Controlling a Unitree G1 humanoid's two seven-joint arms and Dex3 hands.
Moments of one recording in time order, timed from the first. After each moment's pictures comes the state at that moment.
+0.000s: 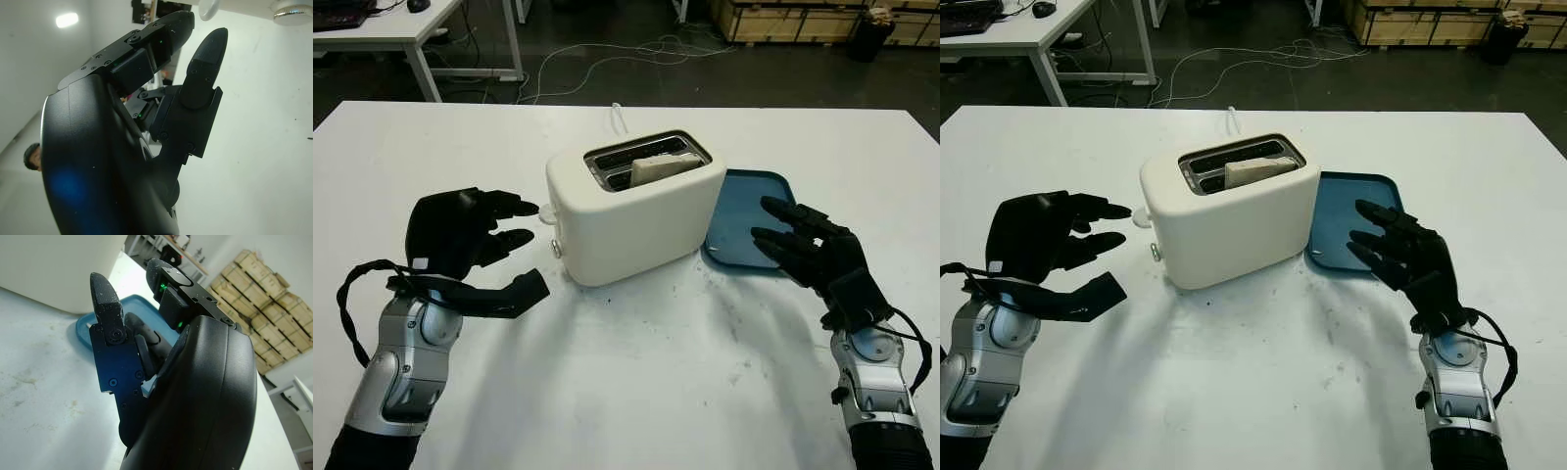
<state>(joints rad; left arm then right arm) -0.10 0.45 -0.07 -0.28 0.70 0.11 0.04 -0.12 -0.31 -0.19 0.24 0.02 -0.25 0.18</state>
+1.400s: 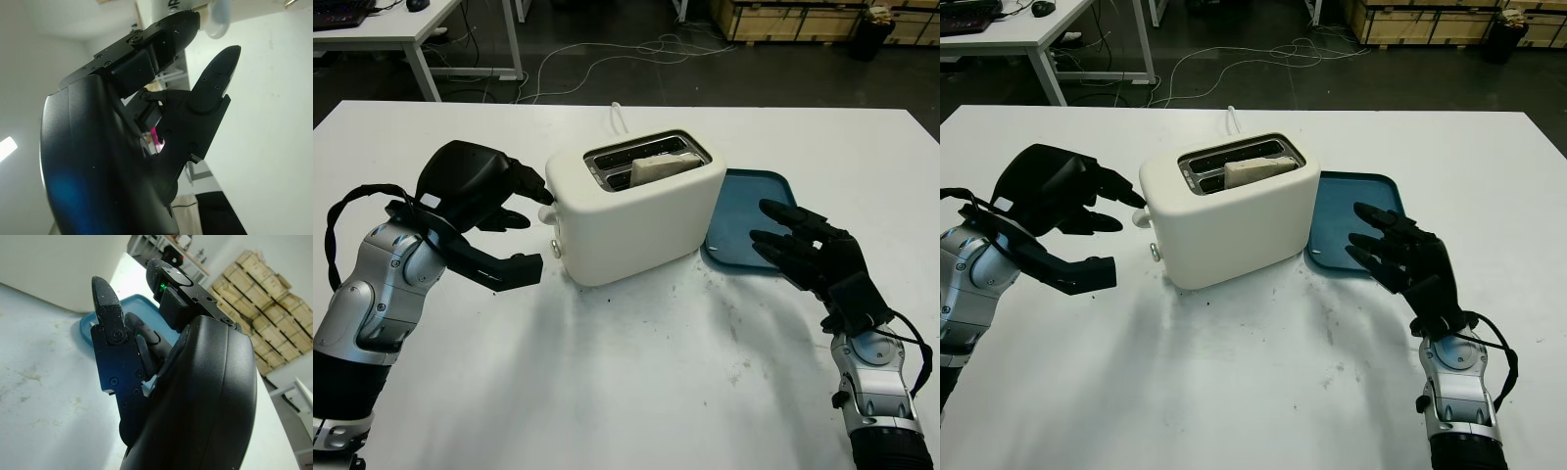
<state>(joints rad) -0.36 0.64 -0.12 -0.13 0.70 -0.12 -0.21 -0.10 -0.31 -0.18 0.22 0.03 -0.25 0.19</state>
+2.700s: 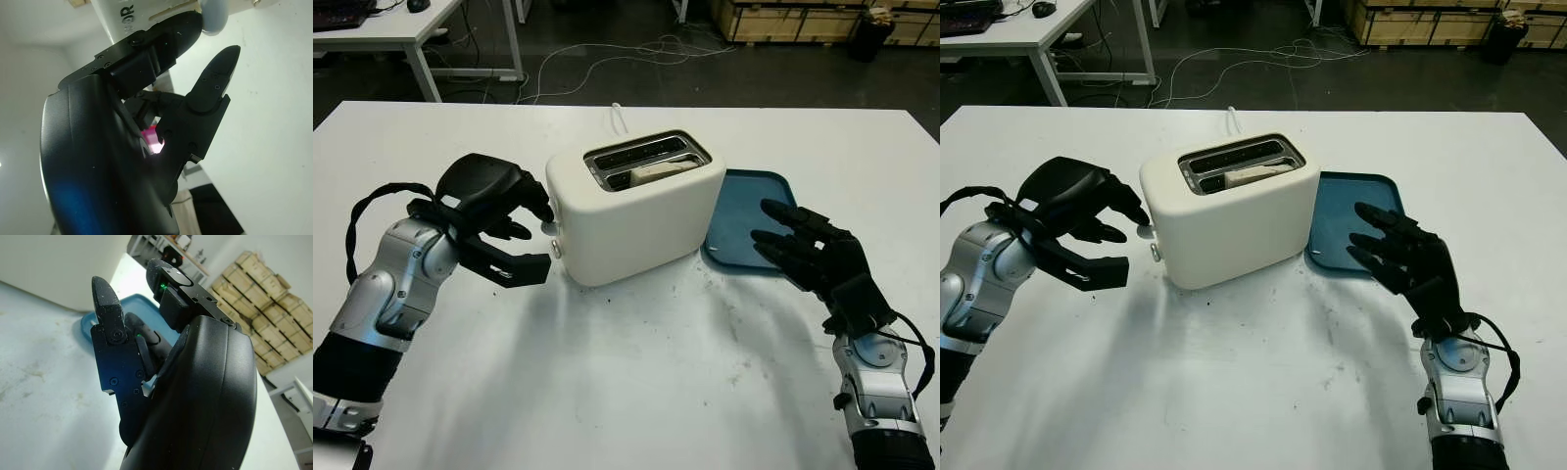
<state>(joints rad) -0.43 0.61 -0.23 0.01 0.74 -0.06 -0.25 -0.08 -0.31 -0.19 0.21 0.04 -0.25 0.20</state>
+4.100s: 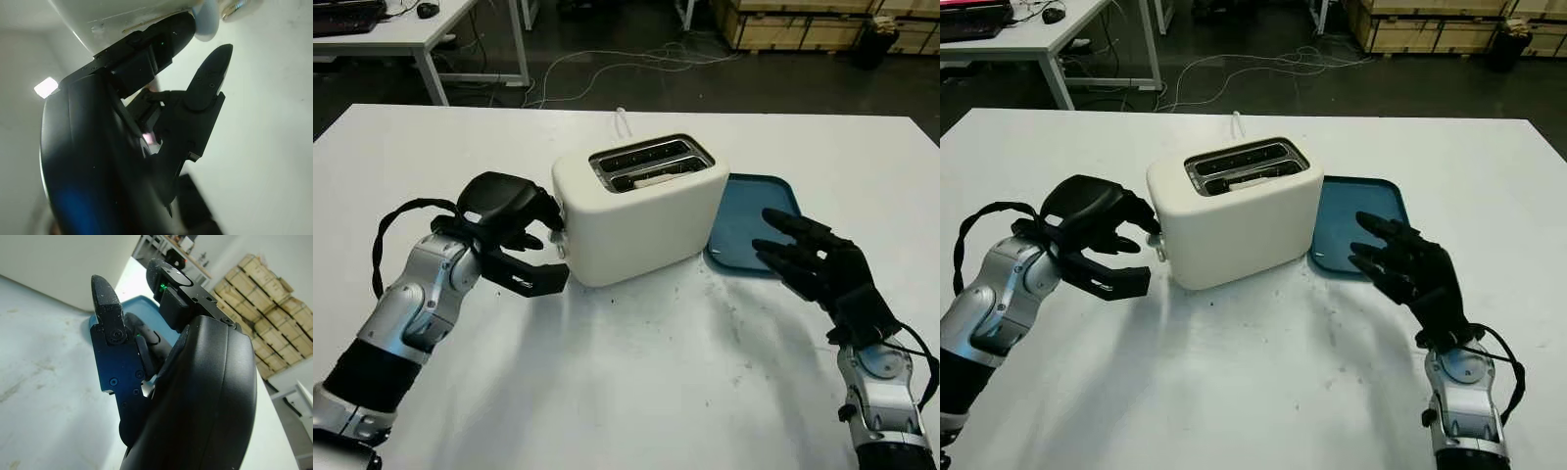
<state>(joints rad) -0.38 0.53 -0.32 -0.01 0.73 0.13 -0.25 -0.02 -0.31 -0.20 0.16 0.04 -0.24 0.21</state>
